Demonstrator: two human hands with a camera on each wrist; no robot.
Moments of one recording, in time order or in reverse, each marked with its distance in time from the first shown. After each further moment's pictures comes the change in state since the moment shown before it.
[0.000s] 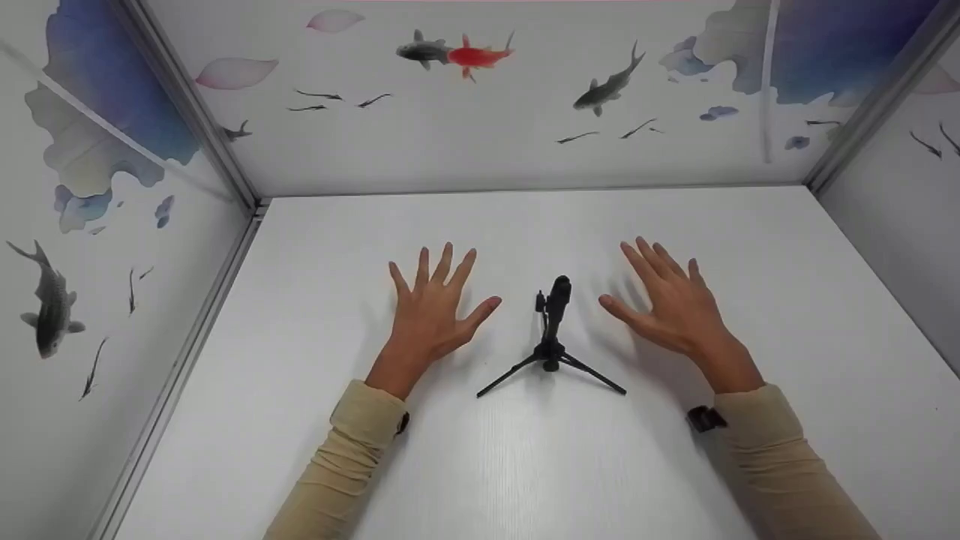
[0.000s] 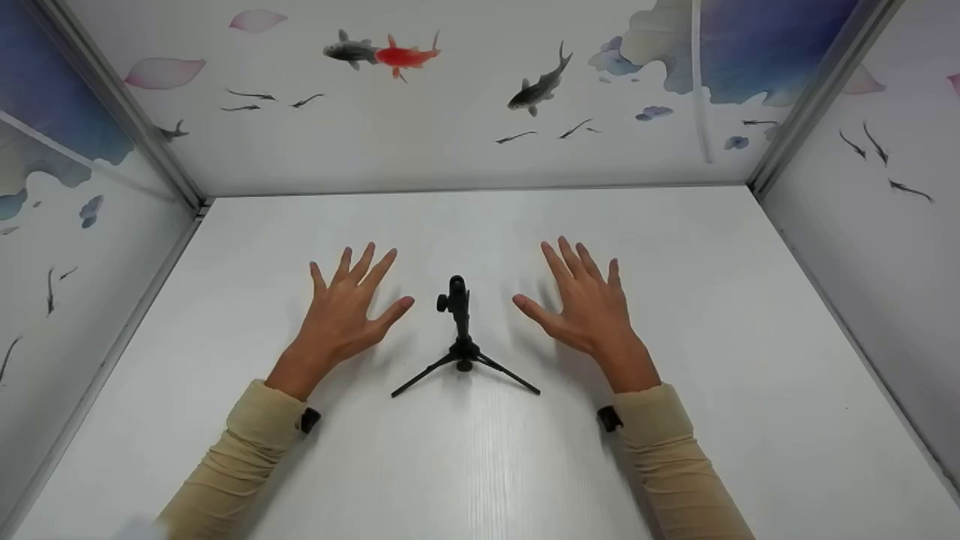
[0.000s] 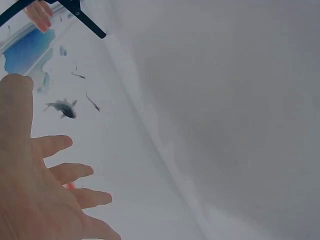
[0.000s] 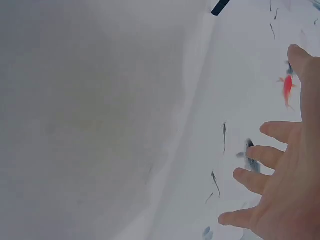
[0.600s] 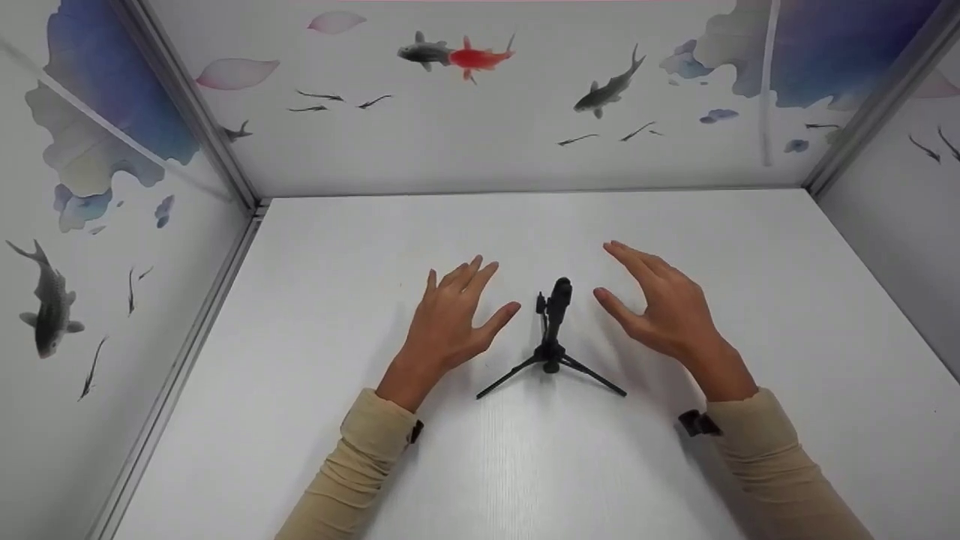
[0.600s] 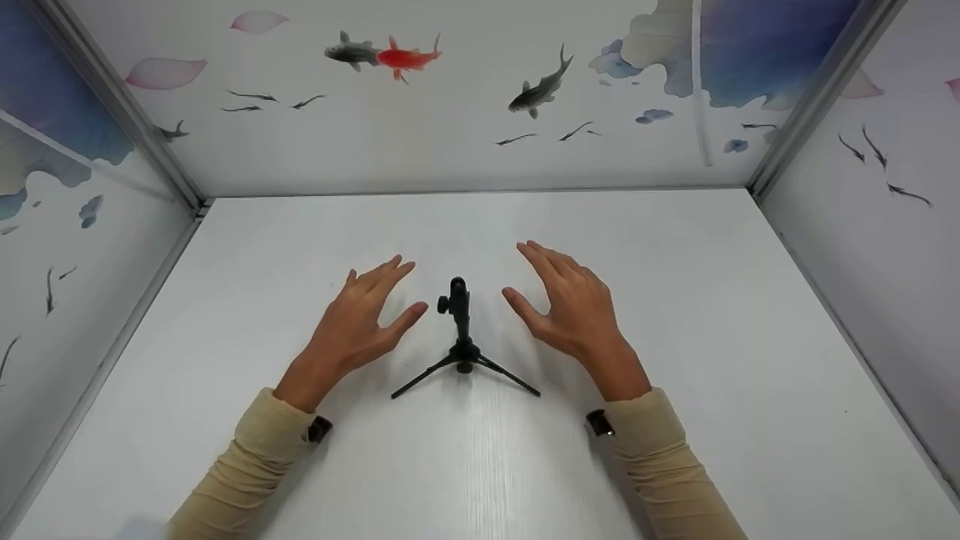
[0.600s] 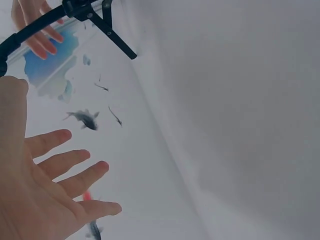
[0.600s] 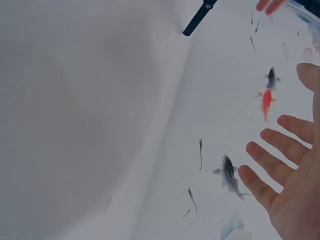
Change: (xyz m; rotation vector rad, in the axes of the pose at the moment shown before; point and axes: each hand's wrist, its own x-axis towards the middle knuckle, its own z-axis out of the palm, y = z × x) left_hand -0.008 0.025 -0.005 -0.170 0.116 0.137; right_hand -0.004 -0.029 -0.007 0.099 0.275 -0.179
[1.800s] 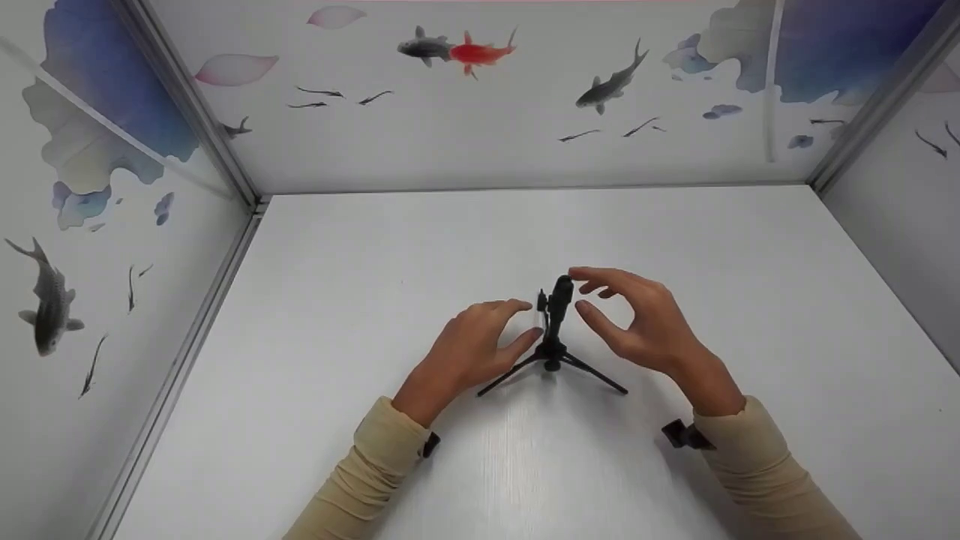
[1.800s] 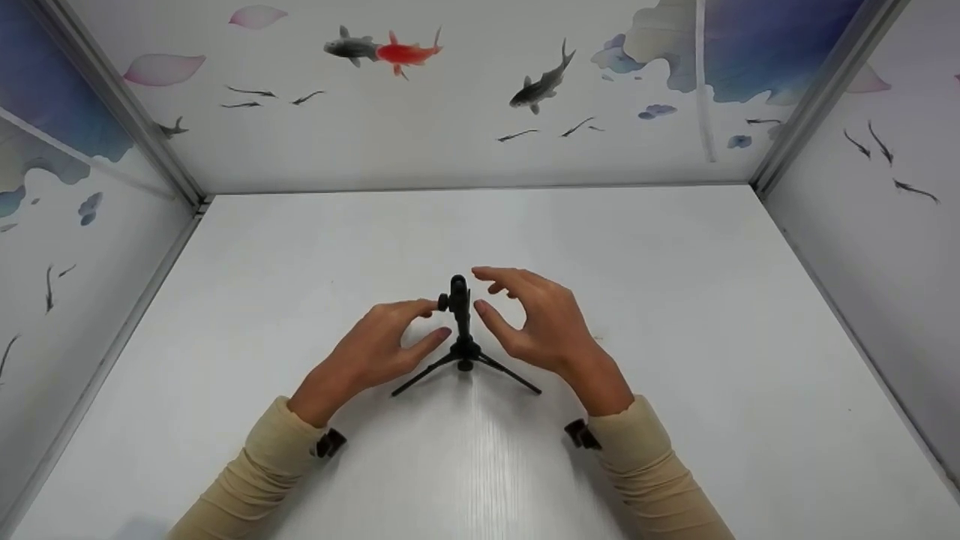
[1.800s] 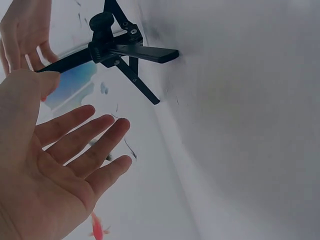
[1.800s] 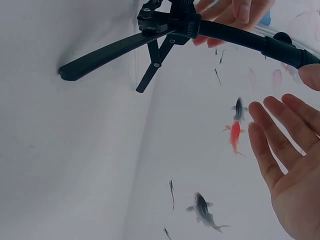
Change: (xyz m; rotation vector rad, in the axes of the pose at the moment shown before) left_hand -0.011 0.030 0.009 -0.193 -0.158 0.072; right_hand 0.003 -0.044 -0.003 0.378 0.026 -0.210
